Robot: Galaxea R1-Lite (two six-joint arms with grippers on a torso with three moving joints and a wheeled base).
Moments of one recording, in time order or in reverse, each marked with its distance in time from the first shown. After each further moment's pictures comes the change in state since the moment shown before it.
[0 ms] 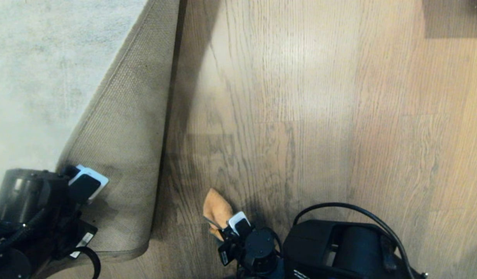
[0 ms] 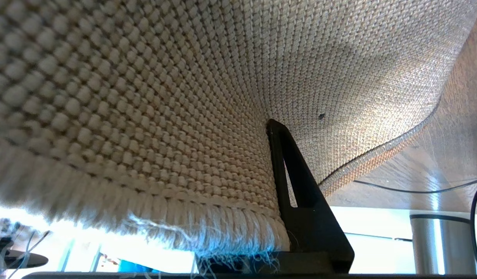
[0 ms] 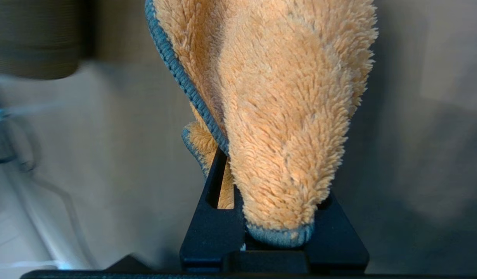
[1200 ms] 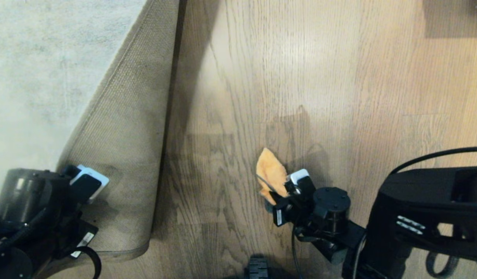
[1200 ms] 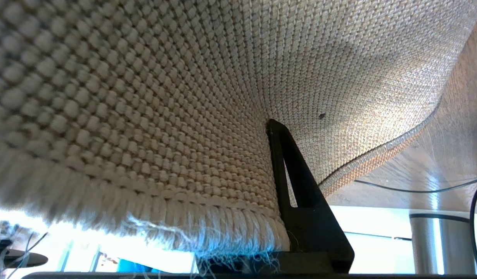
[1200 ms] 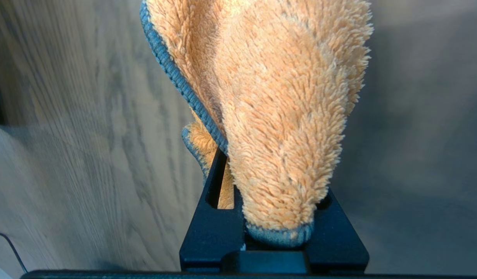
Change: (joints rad) left arm 0.000 0.006 -0.001 -0.001 0.000 -0.003; right arm -0.224 -0.475 0.463 0.000 0.007 -0.021
